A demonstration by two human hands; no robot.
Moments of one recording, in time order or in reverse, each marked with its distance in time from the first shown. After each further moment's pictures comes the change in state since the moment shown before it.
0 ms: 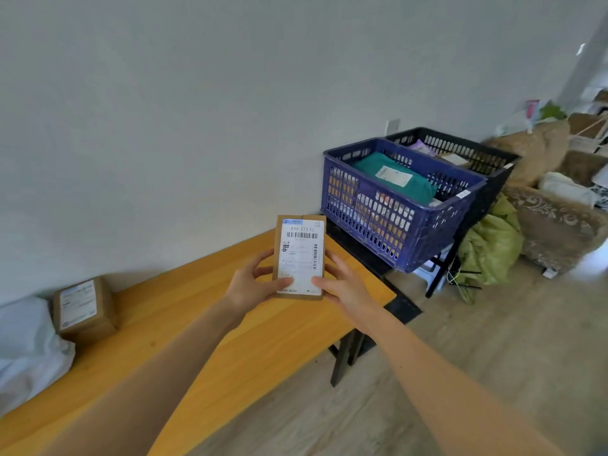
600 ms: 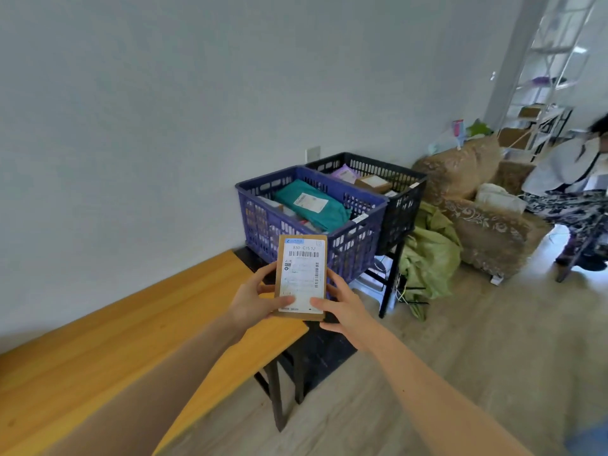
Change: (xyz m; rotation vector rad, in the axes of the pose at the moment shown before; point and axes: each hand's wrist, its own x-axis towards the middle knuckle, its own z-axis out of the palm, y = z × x) left_hand 0.060 0.055 0.263 0.139 -0.147 0.012; right_hand -0.043 -0.030 -0.263 0.015 0.147 0.070
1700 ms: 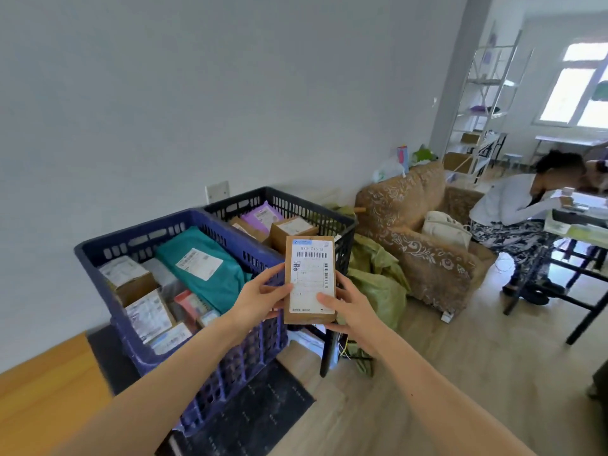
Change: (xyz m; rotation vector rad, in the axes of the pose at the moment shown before) left_hand 0.307 0.136 0.261 -0.139 -0.132 0.086; right_hand 0.181 -0.115 -0.347 -0.011 0.181 -0.095
